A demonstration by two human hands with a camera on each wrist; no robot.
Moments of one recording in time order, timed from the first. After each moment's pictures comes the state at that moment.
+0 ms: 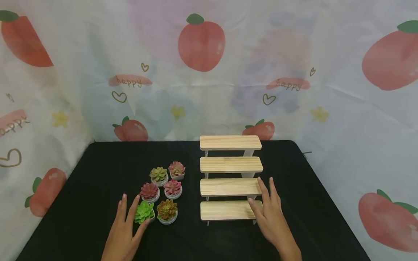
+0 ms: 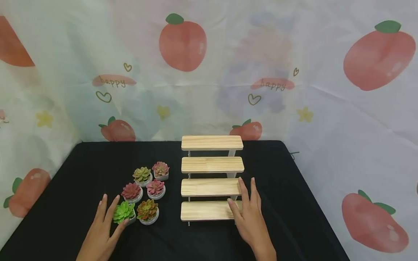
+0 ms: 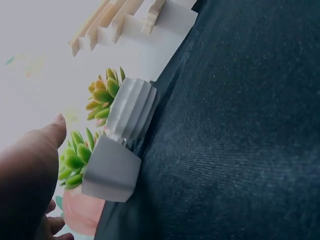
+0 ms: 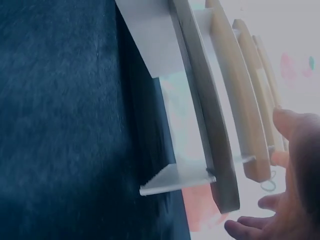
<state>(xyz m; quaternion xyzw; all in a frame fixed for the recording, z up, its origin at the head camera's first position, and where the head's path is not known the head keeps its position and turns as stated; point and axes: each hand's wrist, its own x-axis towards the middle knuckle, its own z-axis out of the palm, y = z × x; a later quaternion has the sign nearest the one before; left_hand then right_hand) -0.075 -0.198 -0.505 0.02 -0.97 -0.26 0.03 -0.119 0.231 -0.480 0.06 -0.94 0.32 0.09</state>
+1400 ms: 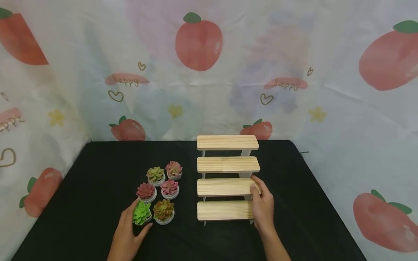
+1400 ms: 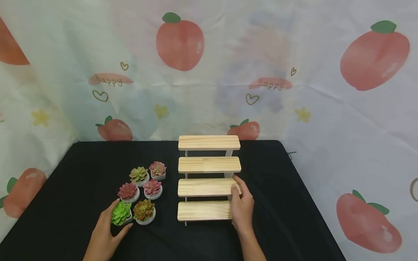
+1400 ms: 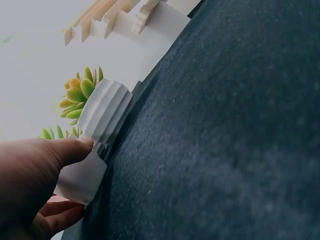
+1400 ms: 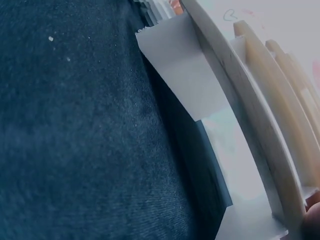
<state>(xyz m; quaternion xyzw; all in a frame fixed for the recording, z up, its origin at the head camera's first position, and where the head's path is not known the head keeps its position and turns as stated) -0.079 -0.179 -0.525 0.01 -0.94 -0.33 0.12 -0.153 0.206 -0.496 -0.07 -0.76 0.62 0.18</state>
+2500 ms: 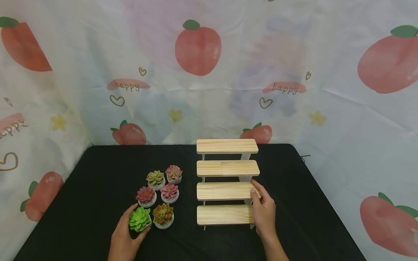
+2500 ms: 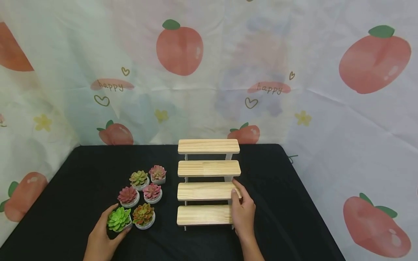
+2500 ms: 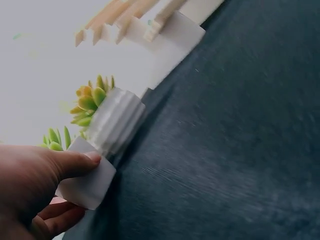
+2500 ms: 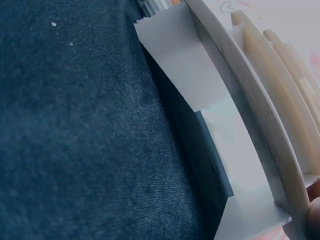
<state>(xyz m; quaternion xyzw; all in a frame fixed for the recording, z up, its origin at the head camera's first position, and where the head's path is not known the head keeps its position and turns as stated) -0.078 -0.178 -0.521 0.04 -0.92 -0.36 0.13 -0.154 0.210 -0.502 -0.06 -0.78 0.60 0.20</state>
